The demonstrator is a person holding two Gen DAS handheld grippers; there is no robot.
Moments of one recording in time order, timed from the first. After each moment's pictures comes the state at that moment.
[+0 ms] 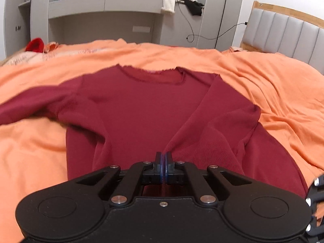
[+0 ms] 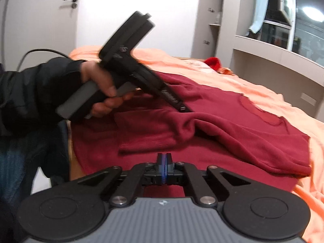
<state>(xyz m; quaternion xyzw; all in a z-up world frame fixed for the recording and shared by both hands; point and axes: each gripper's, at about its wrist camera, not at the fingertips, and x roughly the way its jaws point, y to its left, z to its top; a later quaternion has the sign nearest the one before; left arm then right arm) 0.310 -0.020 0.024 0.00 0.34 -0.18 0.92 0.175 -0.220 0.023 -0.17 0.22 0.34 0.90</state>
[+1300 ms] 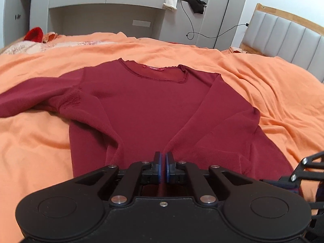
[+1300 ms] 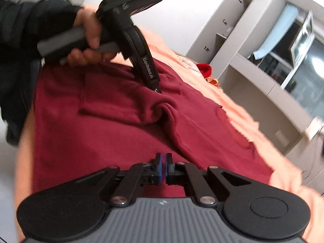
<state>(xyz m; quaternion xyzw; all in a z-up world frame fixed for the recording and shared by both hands) 0.318 0.000 0.027 -0.04 0.36 -0.19 0.91 0.177 -0.214 0.013 -0.32 0.18 0.32 0.88</state>
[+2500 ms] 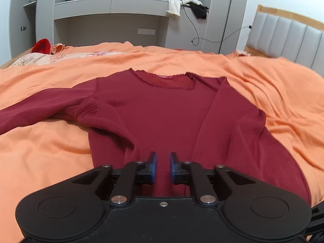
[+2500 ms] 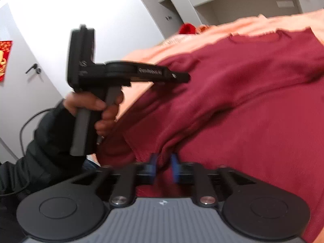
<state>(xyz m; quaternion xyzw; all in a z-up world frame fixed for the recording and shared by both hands) 0.303 0.009 0.039 -0.01 0.33 -0.17 0.93 0.179 -0.233 0.019 0.12 0.34 0.36 0.86</state>
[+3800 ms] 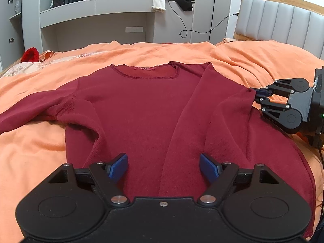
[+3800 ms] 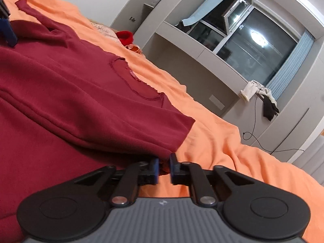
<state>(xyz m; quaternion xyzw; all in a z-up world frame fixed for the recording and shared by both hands) 0.294 -0.026 0.023 0.04 0.33 -0.19 0.92 0.312 -0.301 -0.011 -0.30 0.18 0.05 0.93</state>
